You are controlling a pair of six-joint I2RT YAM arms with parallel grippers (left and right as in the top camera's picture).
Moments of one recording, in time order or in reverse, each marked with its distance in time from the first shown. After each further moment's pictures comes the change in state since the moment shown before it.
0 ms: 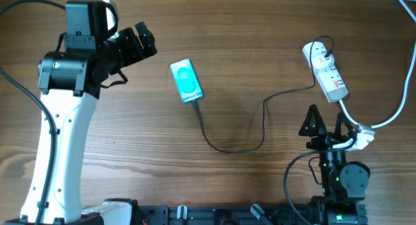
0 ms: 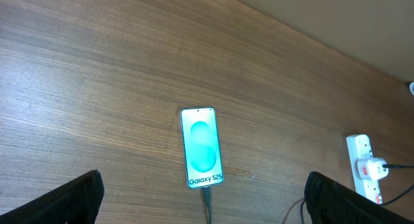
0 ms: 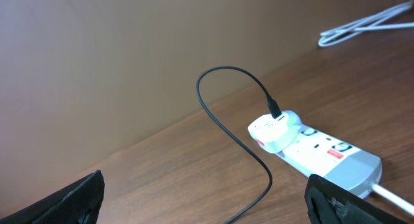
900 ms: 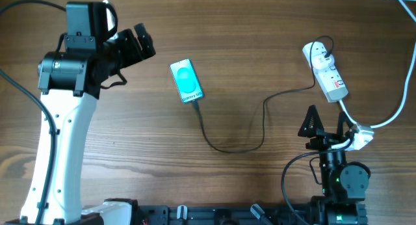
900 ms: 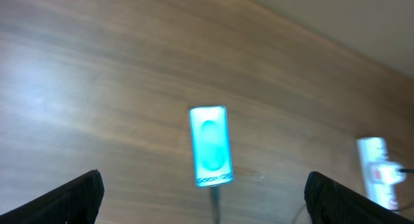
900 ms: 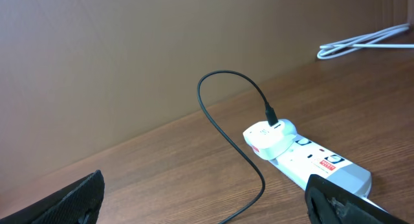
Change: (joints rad) left arm 0.000 -0.005 0.000 -0.030 -0.046 0.000; right arm 0.002 -0.006 0.000 0.000 0.000 -0.084
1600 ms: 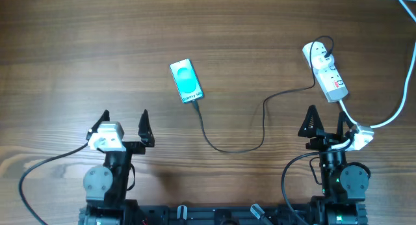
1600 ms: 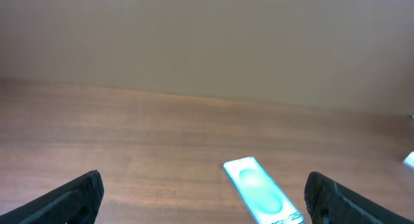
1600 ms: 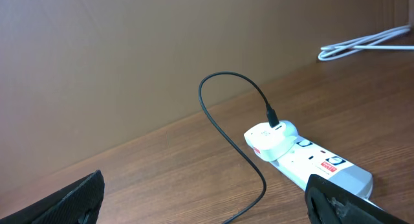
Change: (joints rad) left arm 0.028 -1.353 -1.469 0.940 -0.065 0.310; right arm 0.002 -0.006 0.000 -0.001 0.000 0.000
